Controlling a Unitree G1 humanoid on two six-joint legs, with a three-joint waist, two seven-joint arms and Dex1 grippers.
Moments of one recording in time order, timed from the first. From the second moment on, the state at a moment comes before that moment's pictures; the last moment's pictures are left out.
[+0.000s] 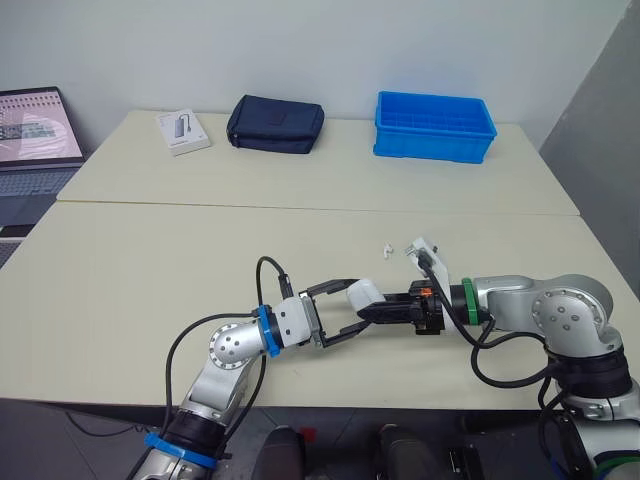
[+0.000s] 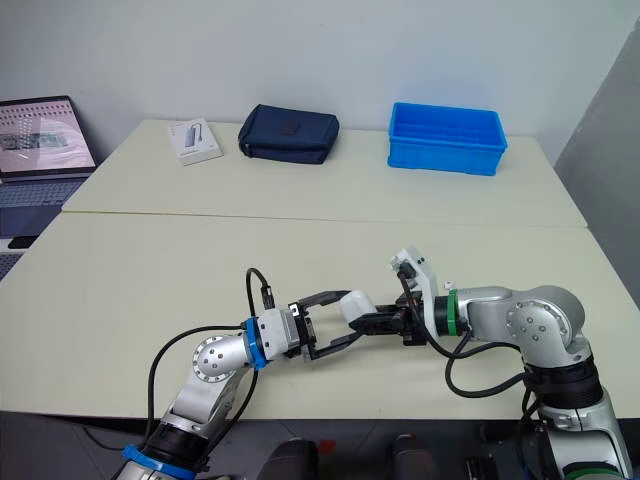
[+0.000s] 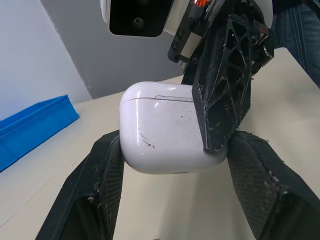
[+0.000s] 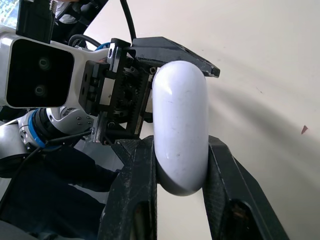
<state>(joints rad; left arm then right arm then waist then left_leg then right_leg) -0.20 0.35 -0.24 0.05 -0.19 -0.44 -0.93 -0.53 -0.54 0.03 -0.32 1.07 1.37 0.51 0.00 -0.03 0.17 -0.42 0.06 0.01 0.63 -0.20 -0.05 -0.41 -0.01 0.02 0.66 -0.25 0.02</state>
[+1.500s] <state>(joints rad) -0.49 0.54 -0.35 -0.19 -0.31 0.52 -1.13 -0.68 -0.84 0.51 -0.43 0.34 0.89 1.04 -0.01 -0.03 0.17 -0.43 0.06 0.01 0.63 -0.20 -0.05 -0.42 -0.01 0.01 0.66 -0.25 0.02</state>
